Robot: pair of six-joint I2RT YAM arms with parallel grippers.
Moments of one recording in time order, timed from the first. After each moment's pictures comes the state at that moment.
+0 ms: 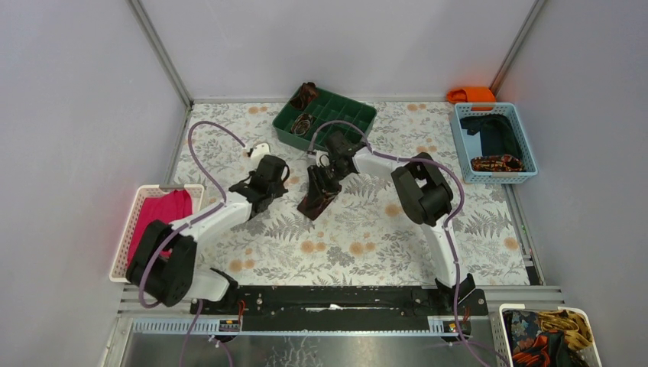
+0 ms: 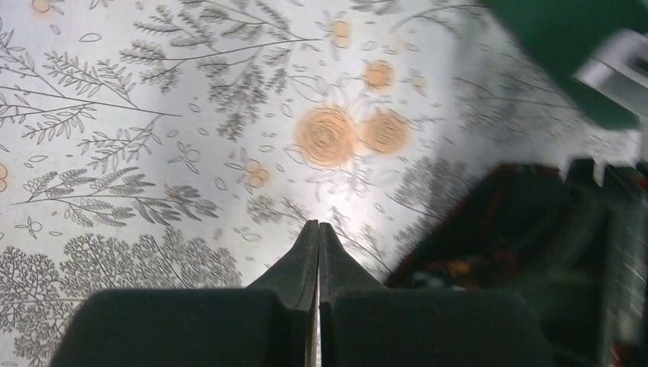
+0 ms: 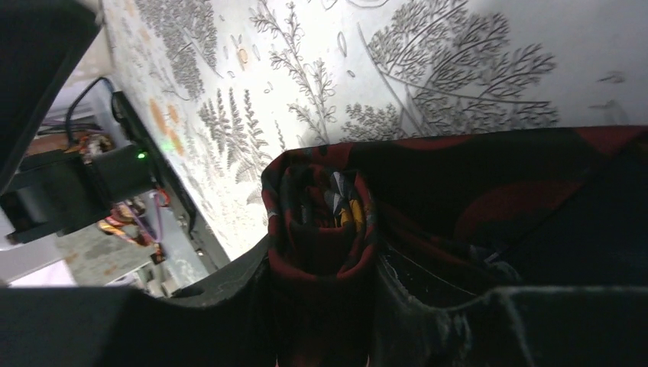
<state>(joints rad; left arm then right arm) -0.51 1.34 0.76 -0.19 -0.41 -0.64 0.65 2.27 1.66 -0.55 -0.72 0.29</state>
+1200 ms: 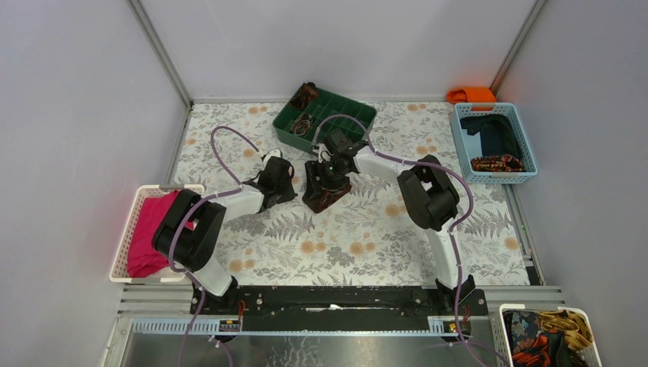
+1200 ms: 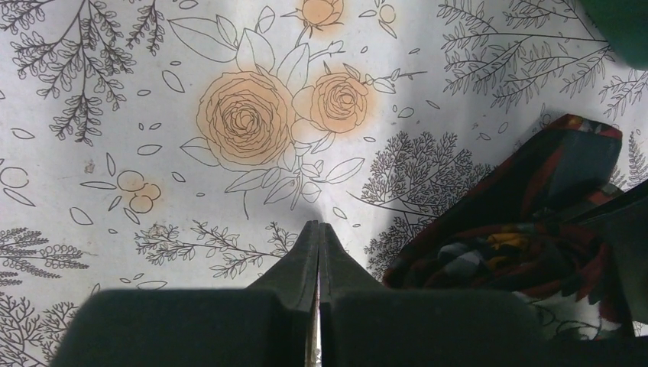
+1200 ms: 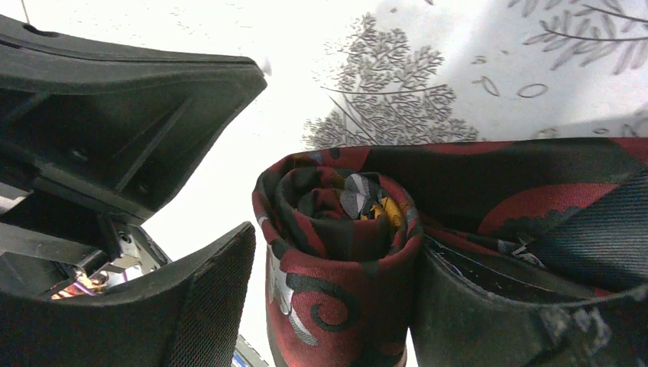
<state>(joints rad) -0.43 1.63 0.76 0.01 -0.13 -0.66 0.67 2.18 1.60 -0.51 -0.51 0.41</state>
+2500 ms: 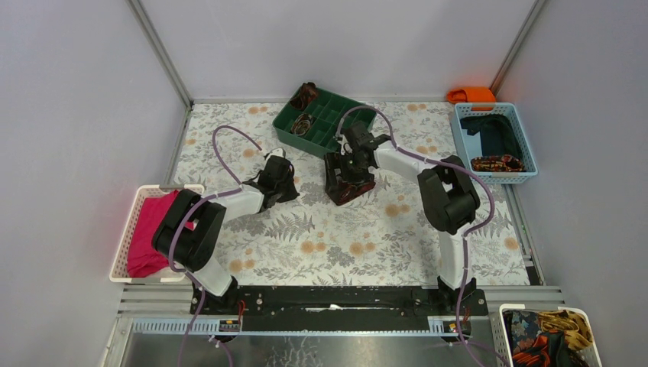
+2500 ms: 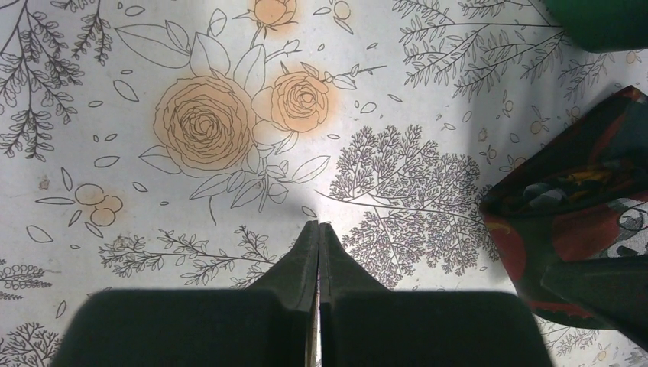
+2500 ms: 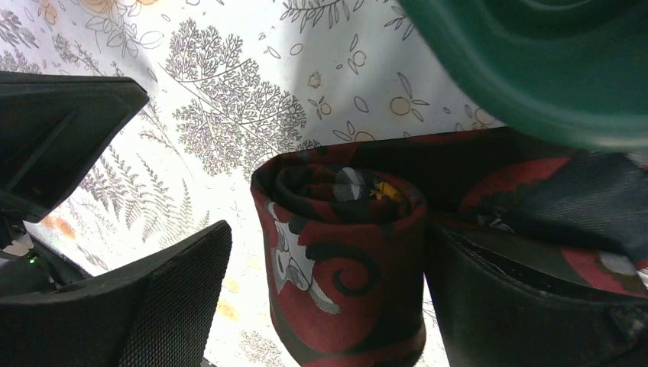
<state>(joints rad) -0.43 1.63 0.76 0.04 -0.06 -0.64 0.56 2.06 1.50 -0.57 -0.34 0.34</state>
